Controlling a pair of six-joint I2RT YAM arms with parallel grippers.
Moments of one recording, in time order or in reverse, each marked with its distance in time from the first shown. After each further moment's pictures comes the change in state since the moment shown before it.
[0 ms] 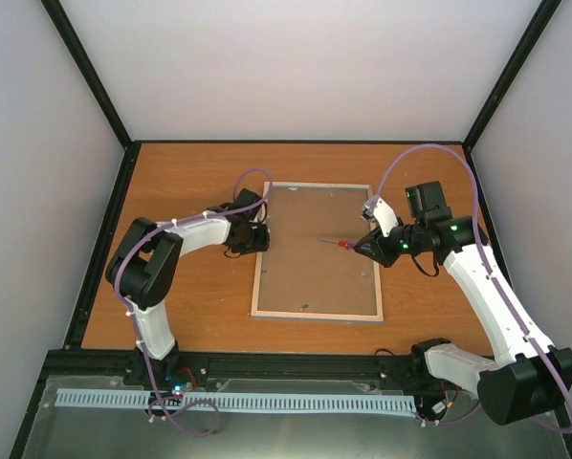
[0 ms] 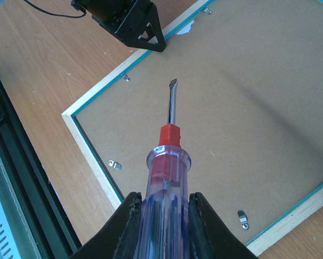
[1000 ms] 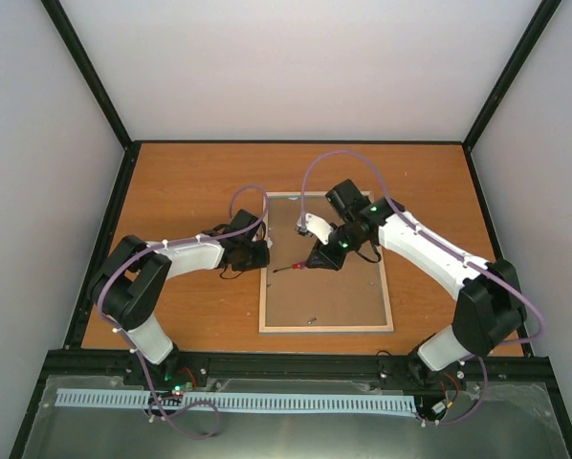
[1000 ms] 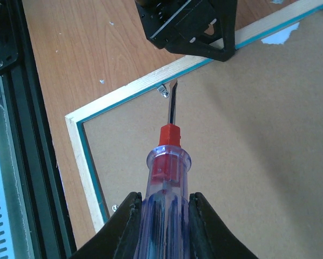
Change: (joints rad) left arm -0.084 -0.160 -0.250 0.196 0.007 -0.118; right arm 0.356 0.384 0.121 0.088 0.058 -0.062
